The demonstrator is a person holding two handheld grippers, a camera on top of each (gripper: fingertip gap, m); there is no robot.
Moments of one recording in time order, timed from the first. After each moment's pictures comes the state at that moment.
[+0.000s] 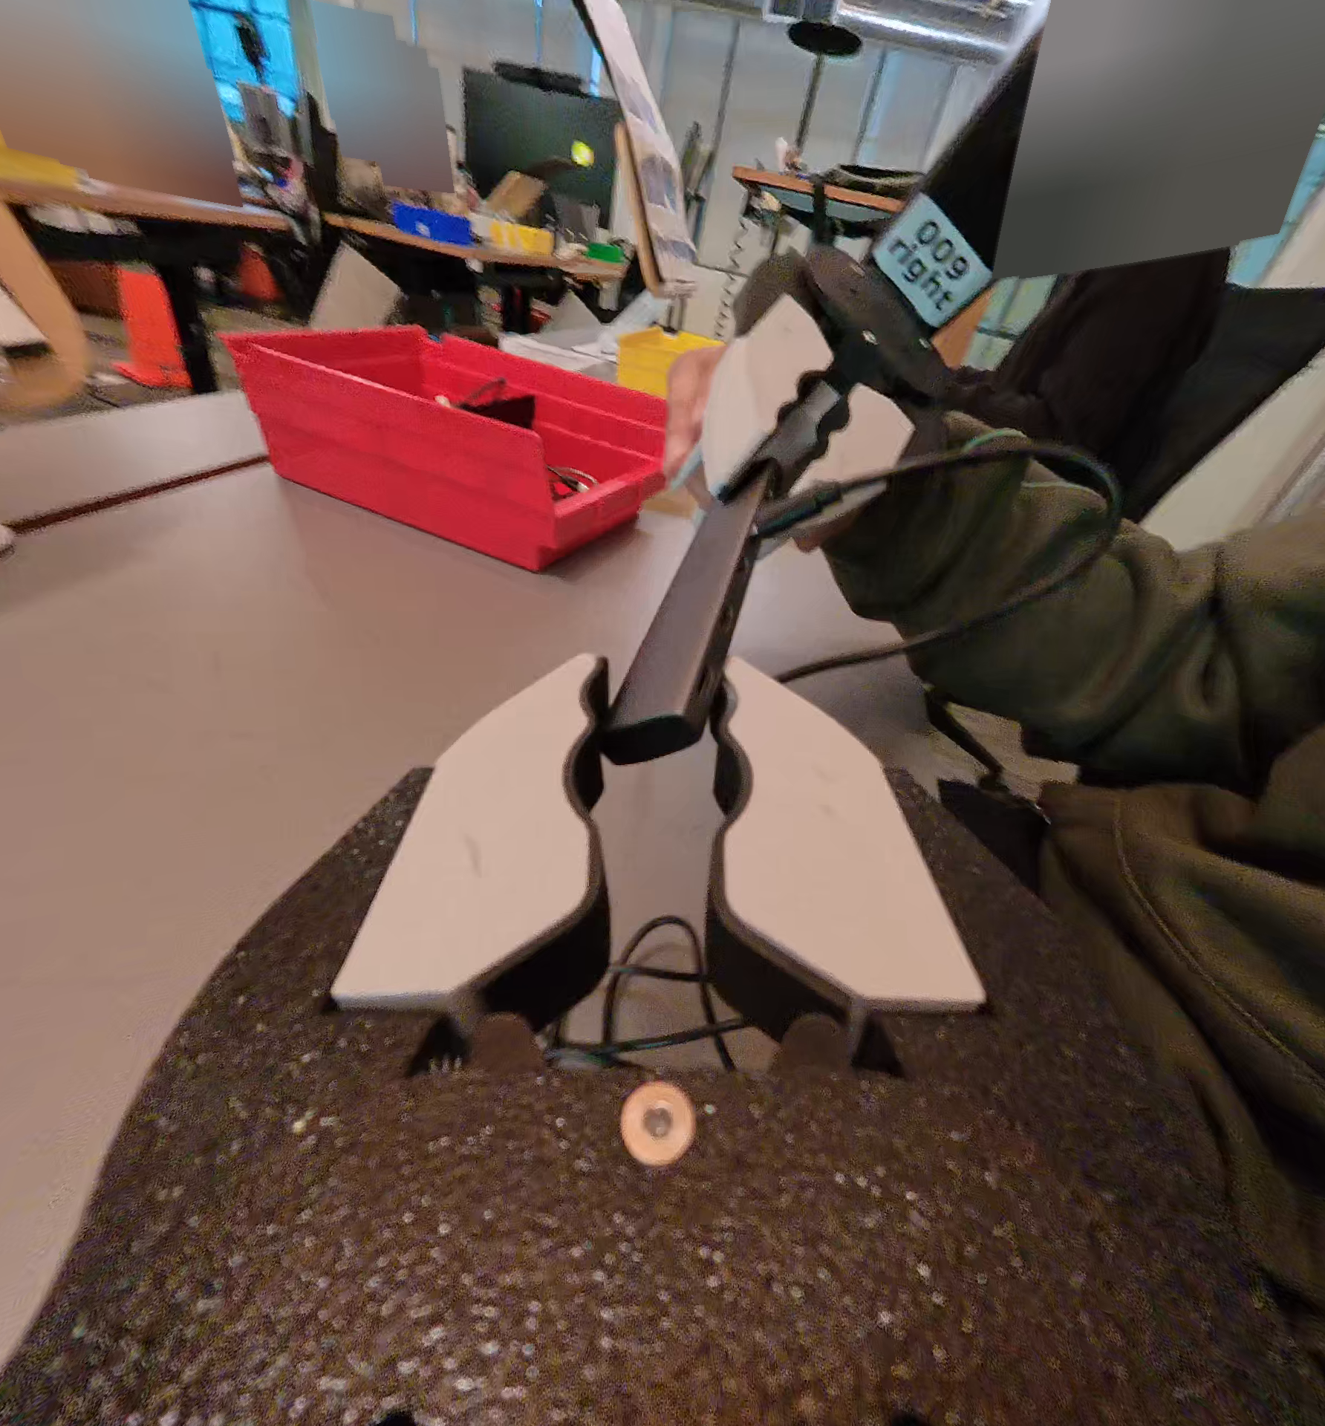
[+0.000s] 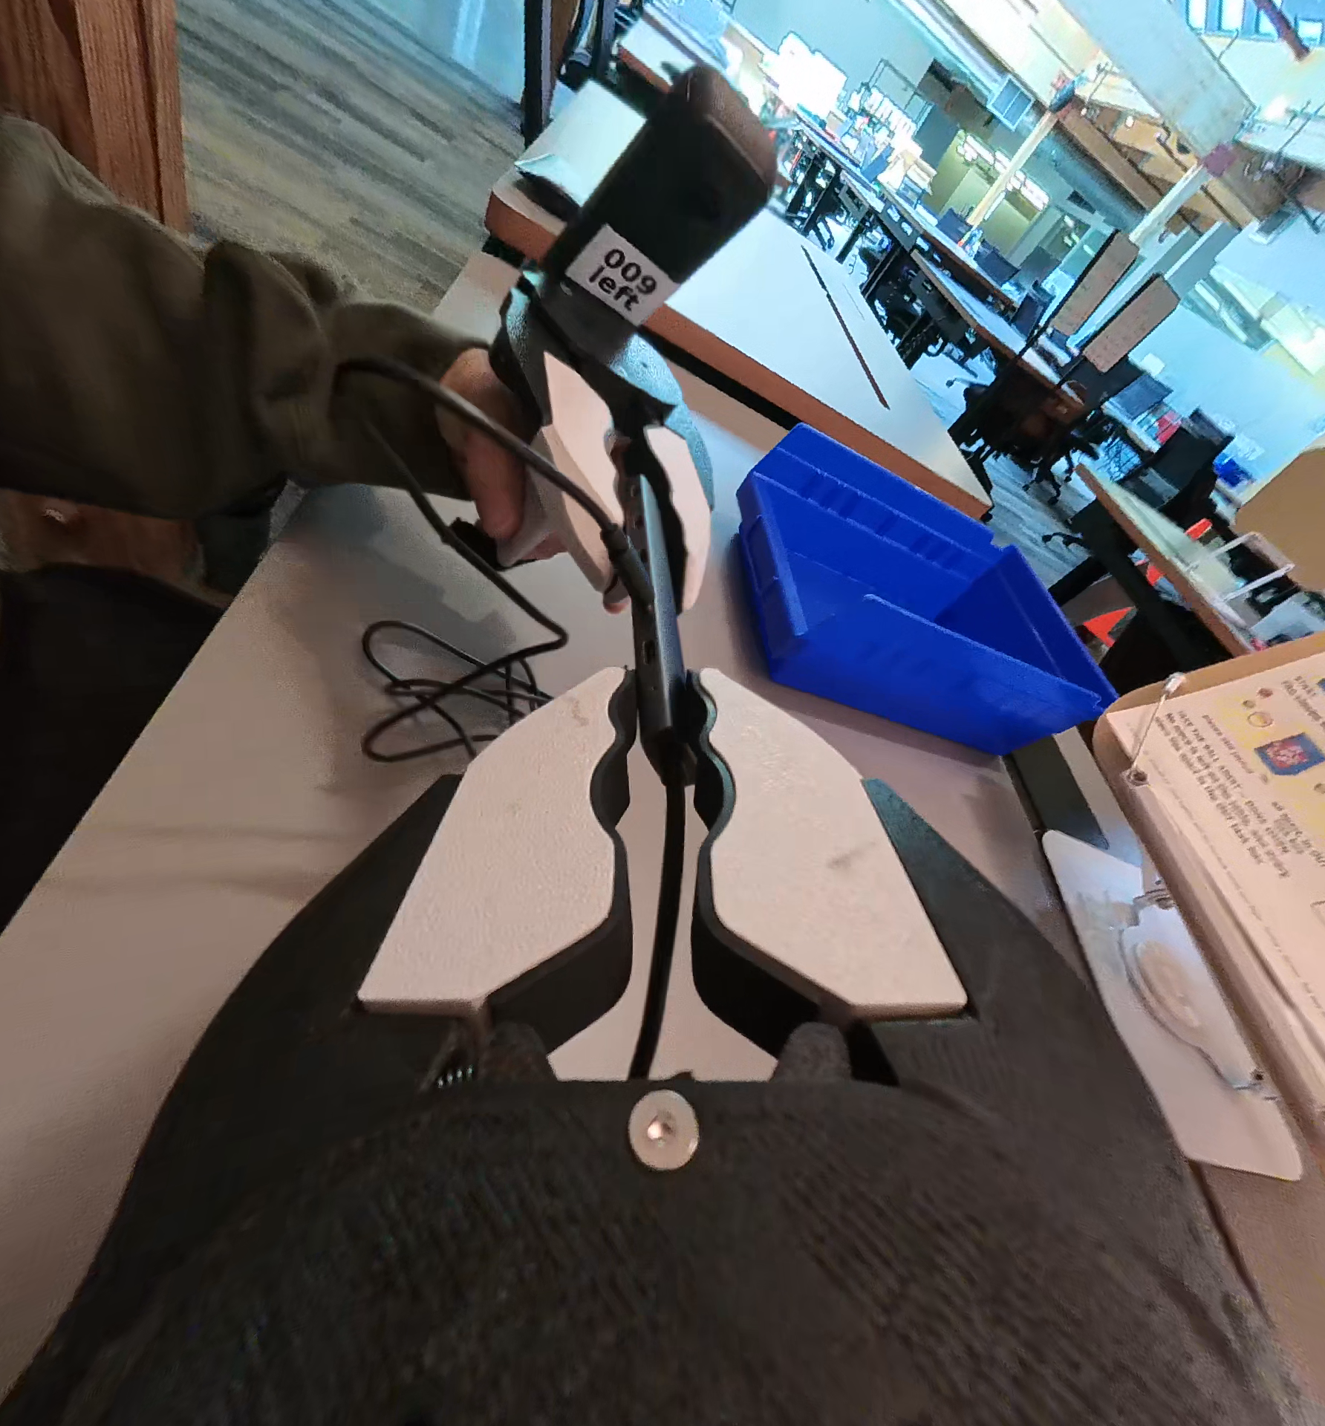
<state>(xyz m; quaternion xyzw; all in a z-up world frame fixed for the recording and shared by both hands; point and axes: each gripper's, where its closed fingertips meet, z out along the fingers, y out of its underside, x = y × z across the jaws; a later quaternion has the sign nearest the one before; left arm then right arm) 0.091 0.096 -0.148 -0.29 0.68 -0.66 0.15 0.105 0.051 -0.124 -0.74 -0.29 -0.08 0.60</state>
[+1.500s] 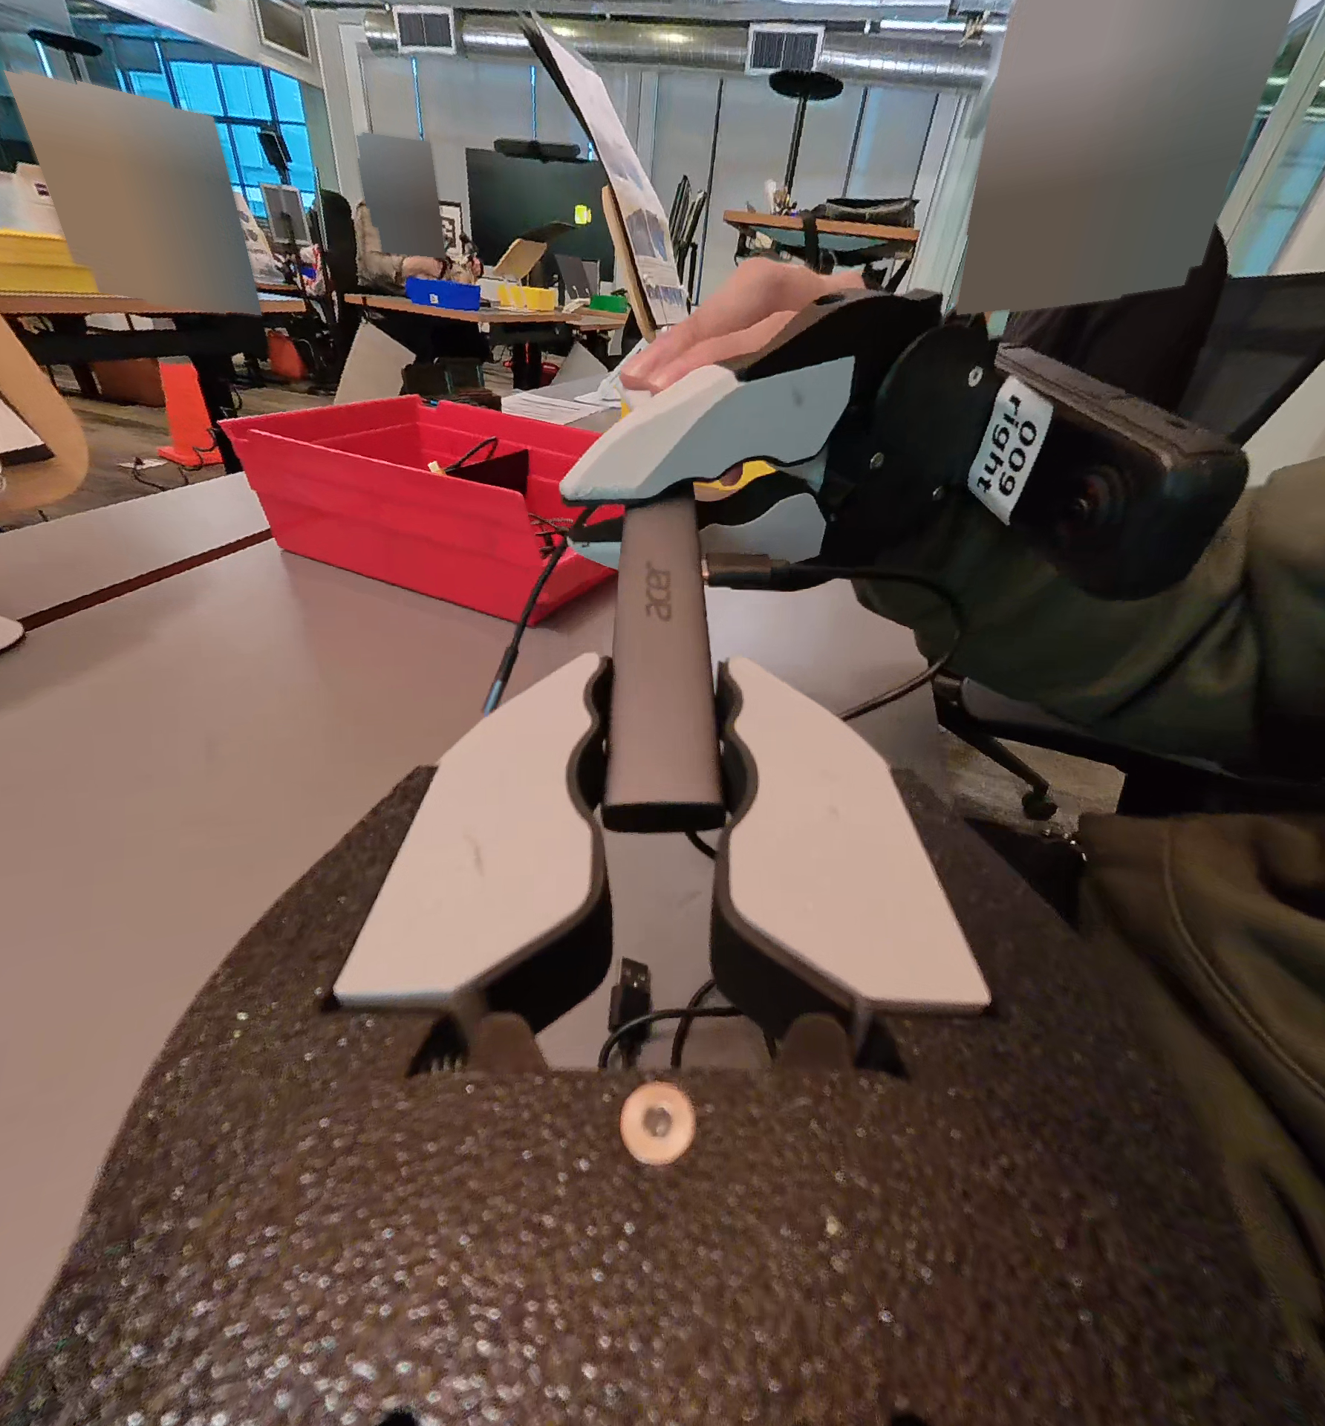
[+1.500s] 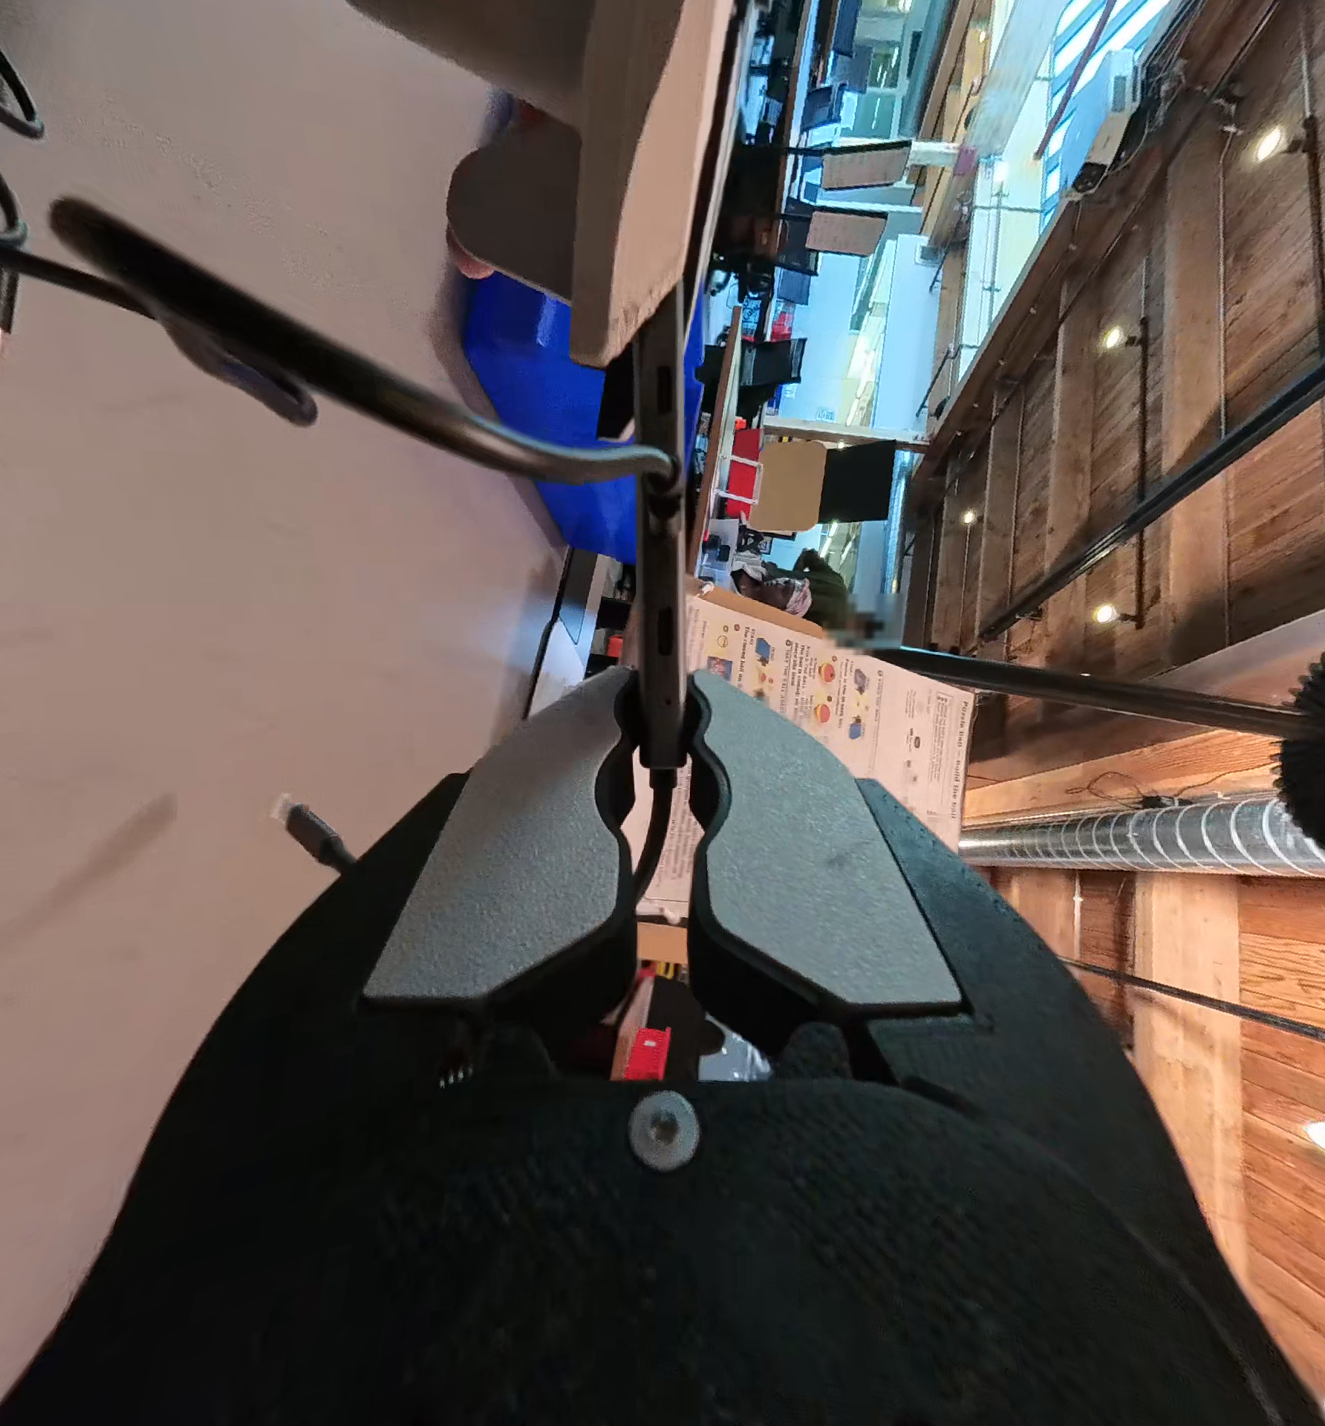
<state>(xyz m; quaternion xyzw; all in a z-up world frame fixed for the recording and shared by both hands) 0.094 0.071 -0.137 -0.26 0.67 -0.67 0.19 0.146 0.057 -0.119 -0.62 -0.45 -0.55 0.33</state>
